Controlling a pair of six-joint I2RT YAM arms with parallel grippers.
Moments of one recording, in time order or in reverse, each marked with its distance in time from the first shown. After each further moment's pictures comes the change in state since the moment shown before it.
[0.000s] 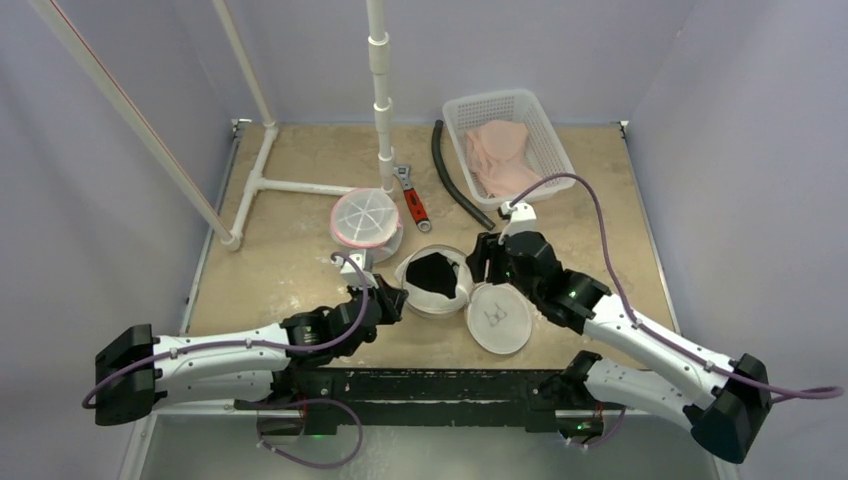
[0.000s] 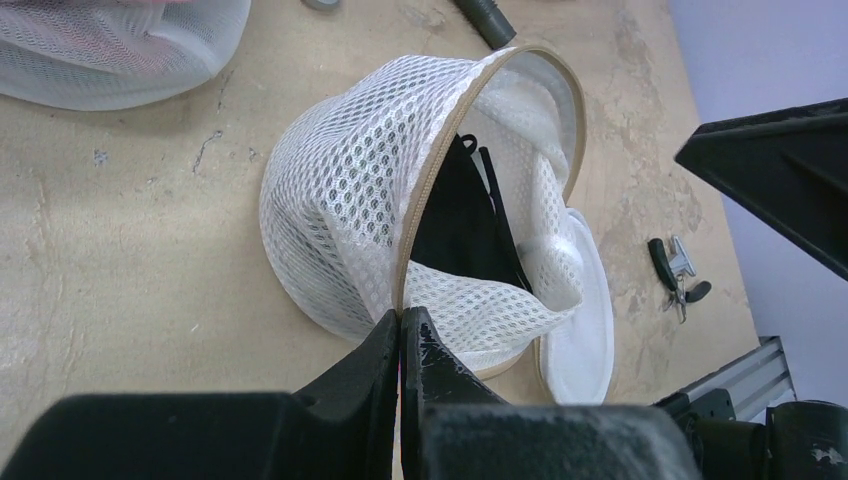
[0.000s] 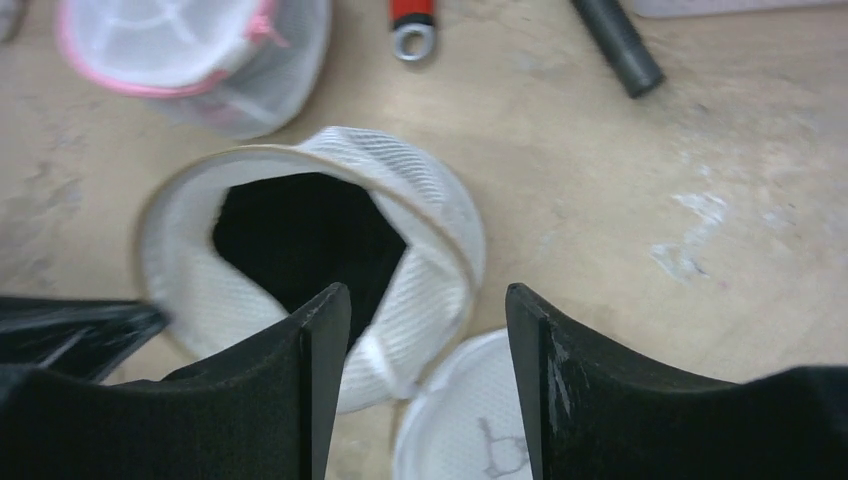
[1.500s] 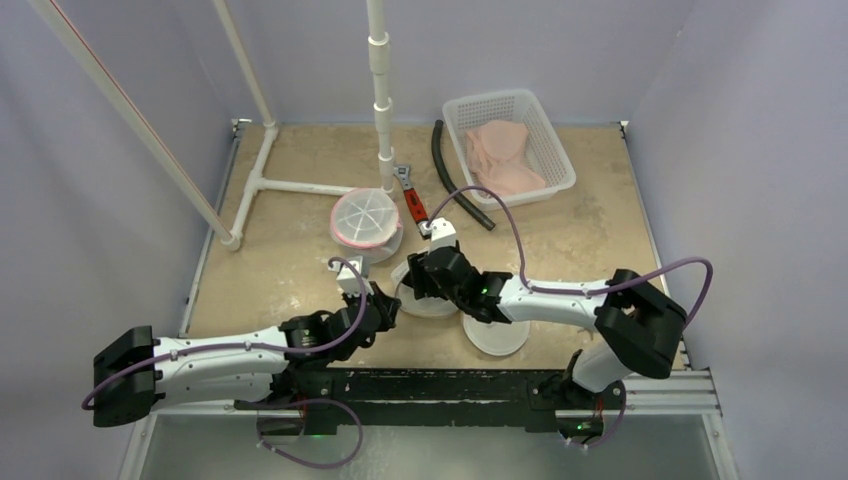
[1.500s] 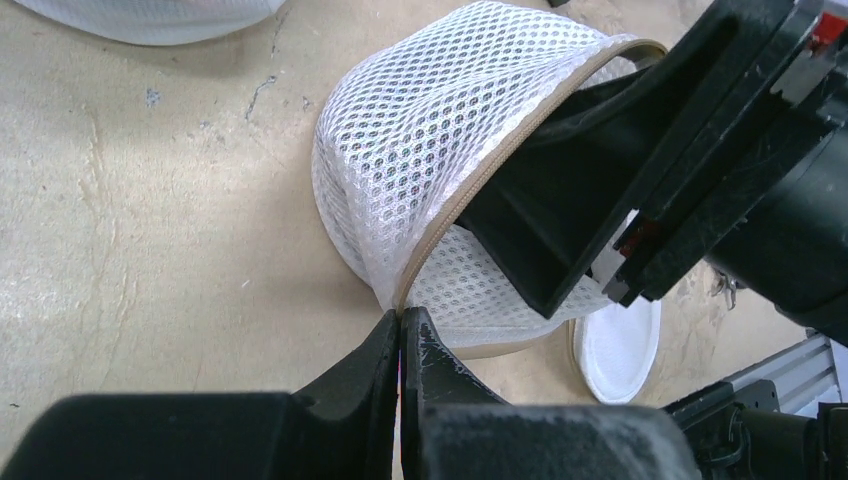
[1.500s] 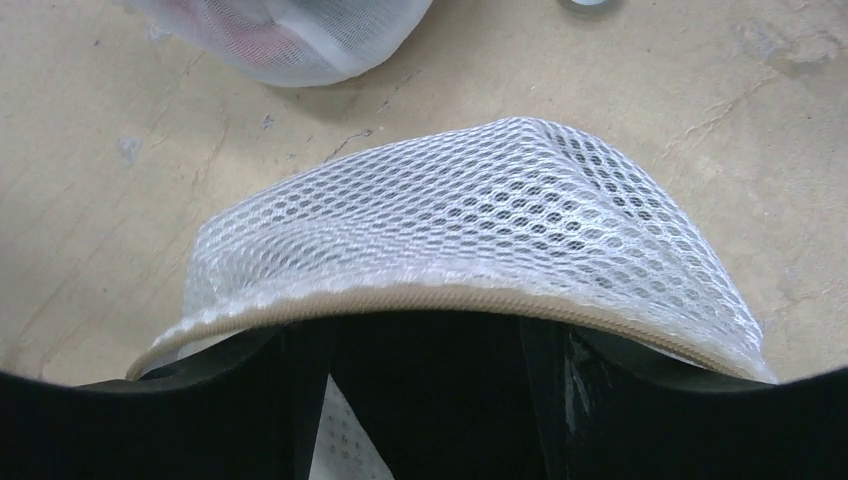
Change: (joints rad) left arm 0.000 -0.024 -0.043 -0.079 0.006 -0.060; right arm 0.259 0.572 0.104 0.360 0.111 -0.003
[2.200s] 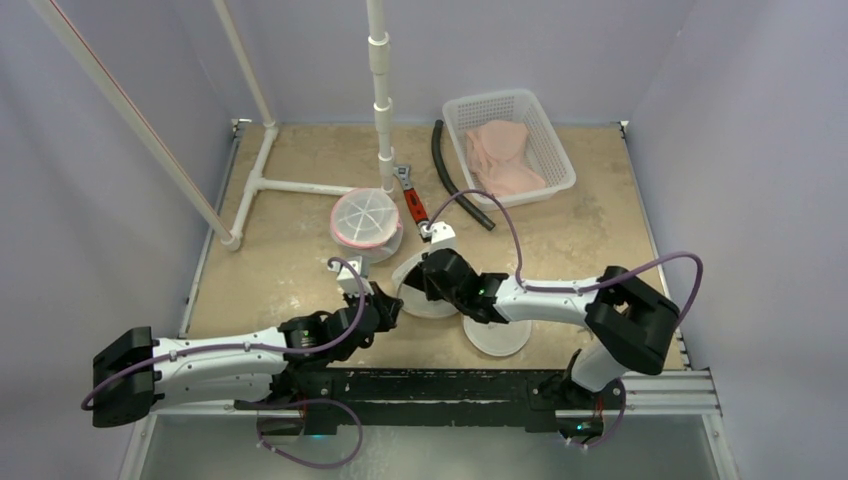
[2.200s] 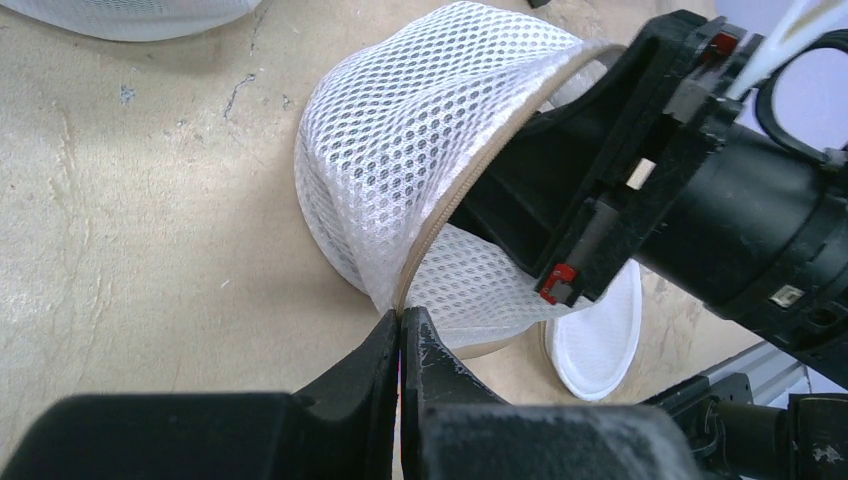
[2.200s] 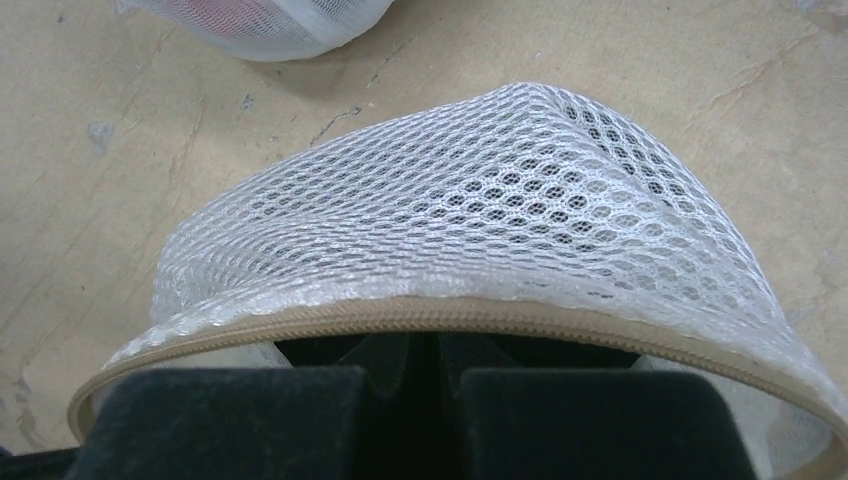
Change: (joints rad) left arm -0.002 -0.004 -0.013 0.031 0.019 -0.011; right arm -0.006 0.062 -0.005 0.029 -0.010 0.035
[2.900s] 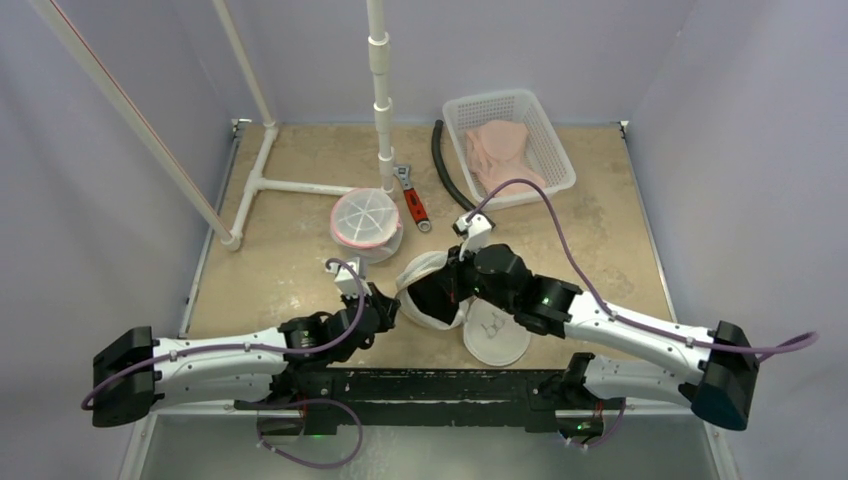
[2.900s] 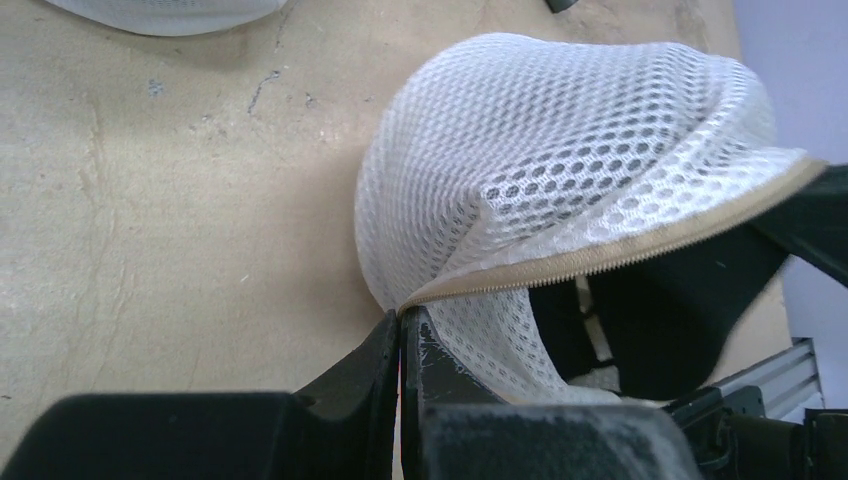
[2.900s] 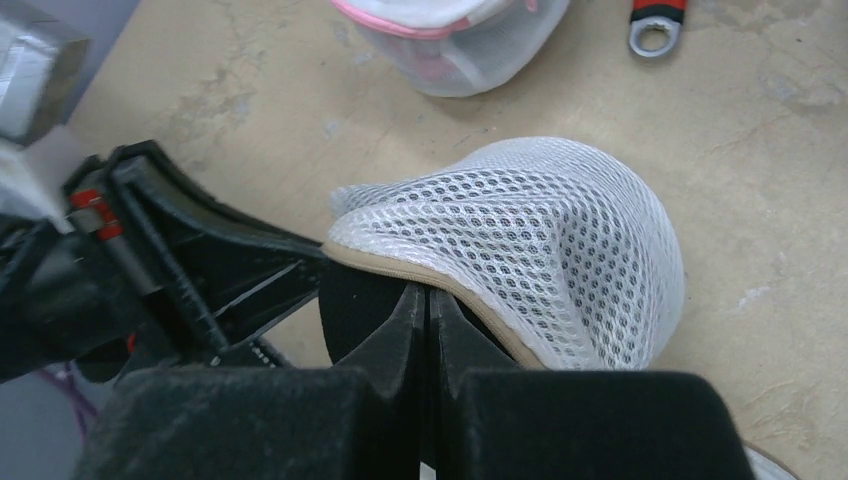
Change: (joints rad) left arm -0.002 -0.010 -0.007 -0.017 -0.020 -0.023; right arm -0.002 -0.486 -0.036 -0.220 -0.160 -0.029
